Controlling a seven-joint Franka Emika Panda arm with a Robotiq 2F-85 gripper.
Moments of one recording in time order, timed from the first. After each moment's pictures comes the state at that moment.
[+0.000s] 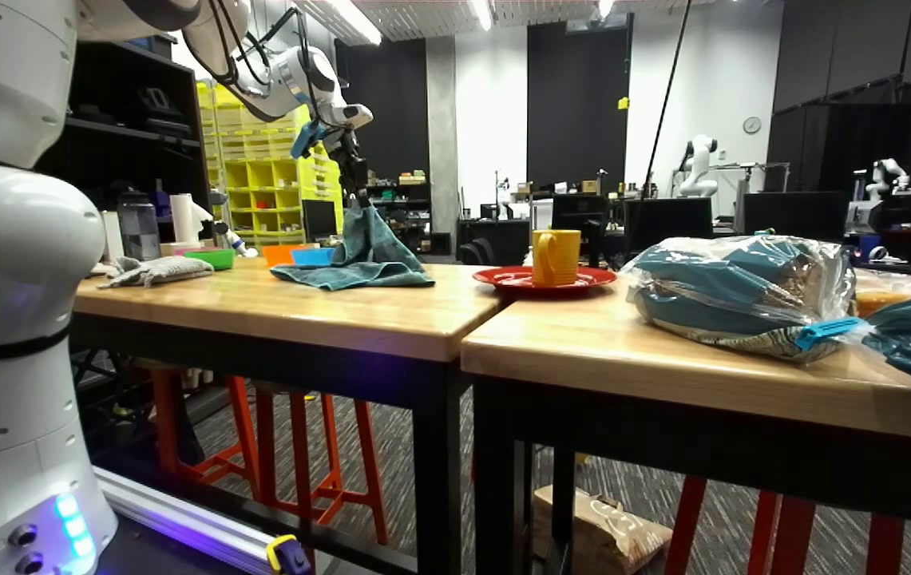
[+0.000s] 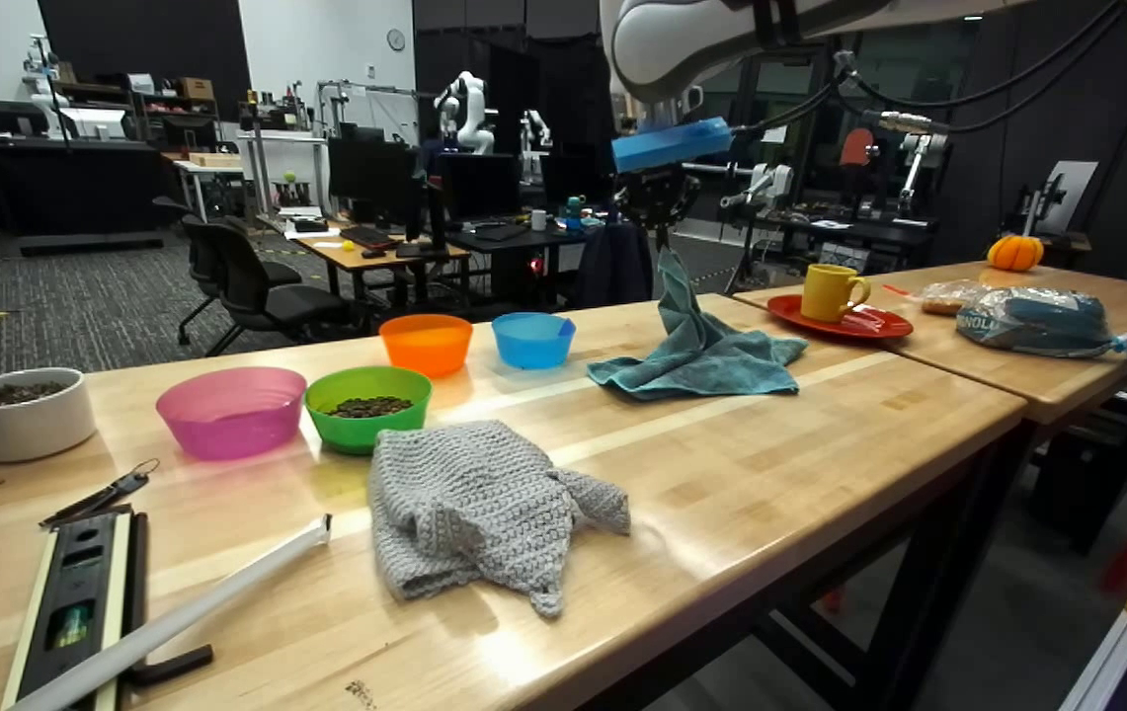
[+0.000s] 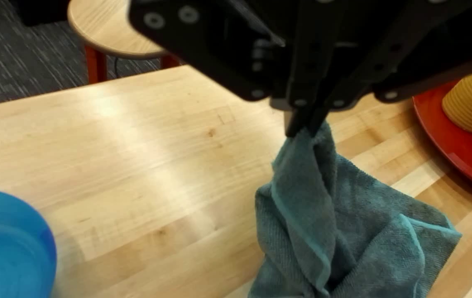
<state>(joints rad) 0.14 0.30 0.01 -1.43 -0.37 1.73 0.78</state>
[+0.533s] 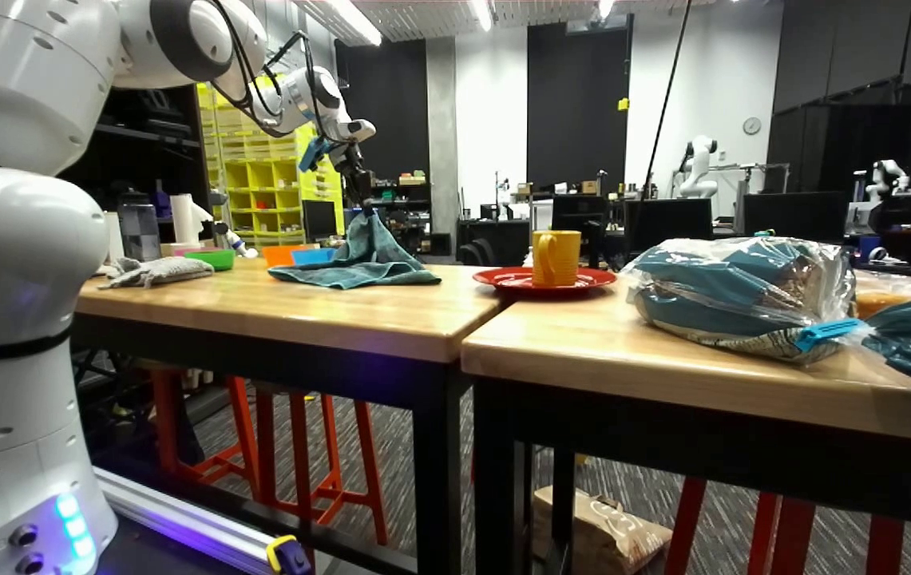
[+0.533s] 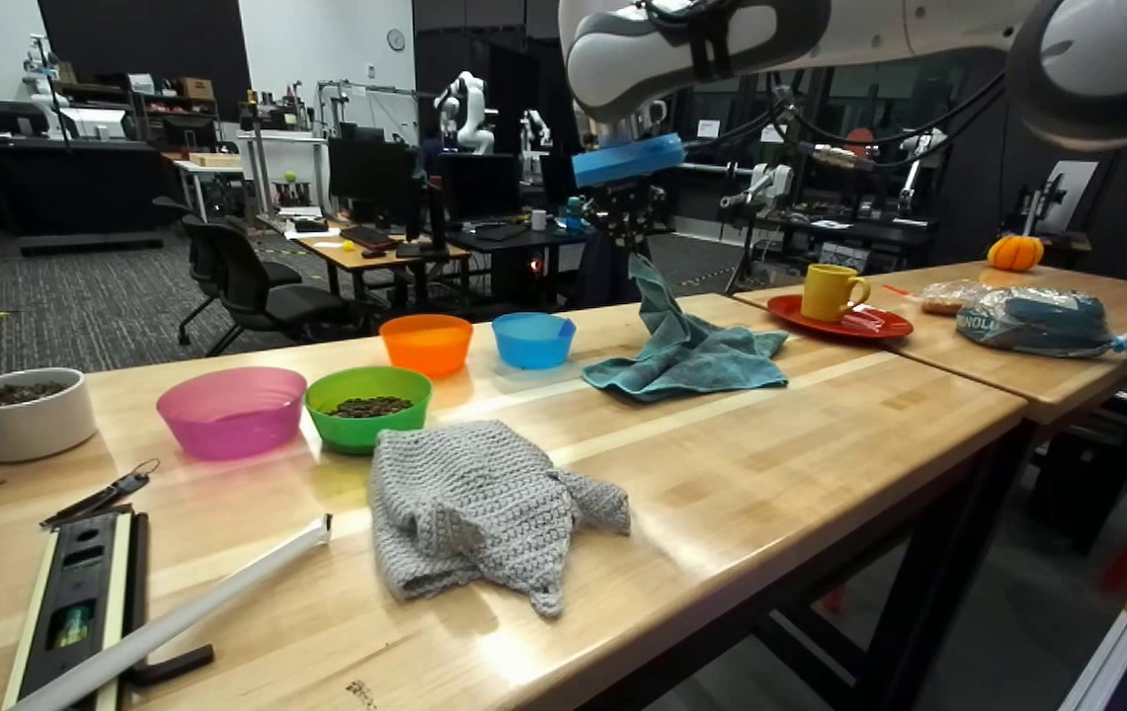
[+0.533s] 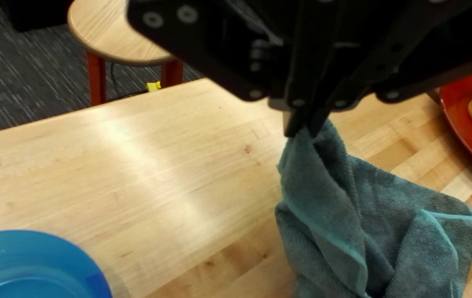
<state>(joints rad) 0.18 0.49 -0.01 -1.20 -0.38 1.67 0.82</state>
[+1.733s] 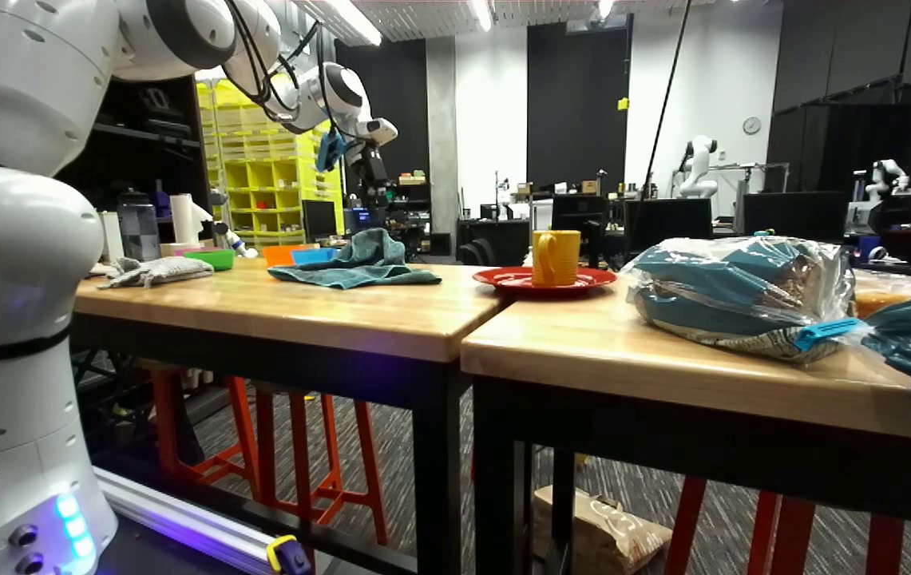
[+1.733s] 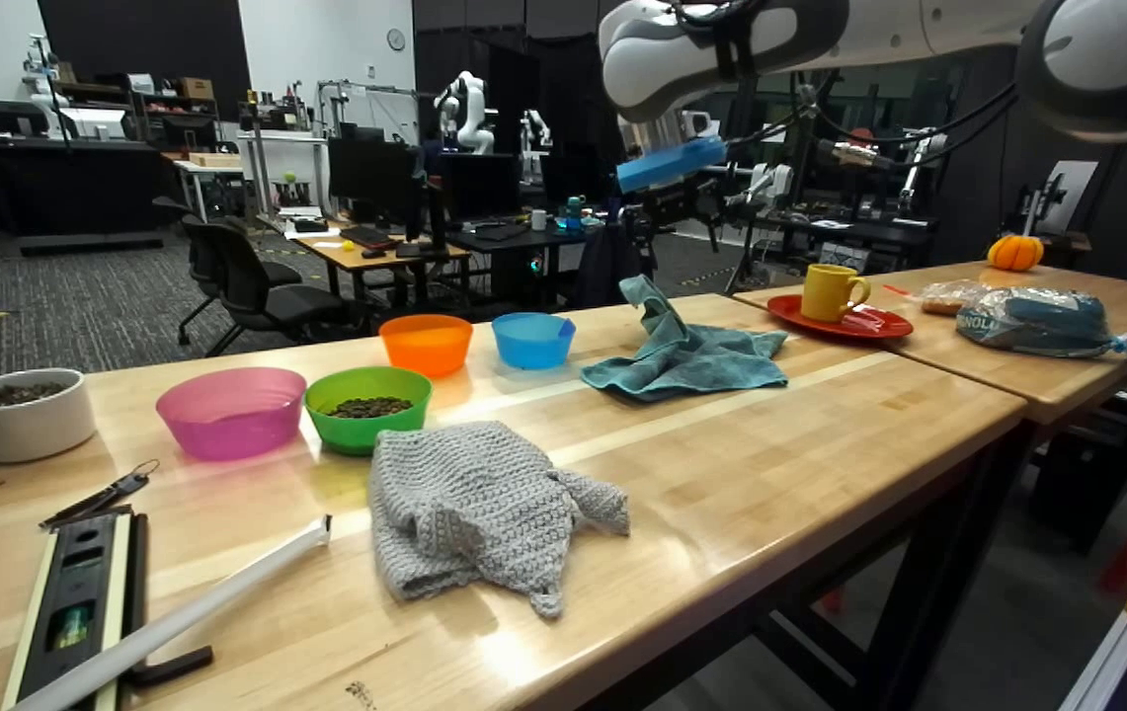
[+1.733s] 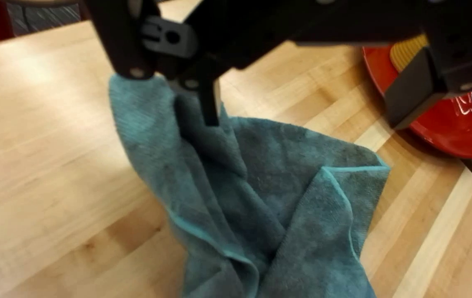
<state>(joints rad) 0.10 0.45 -0.03 -1.25 -0.33 1.52 0.83</state>
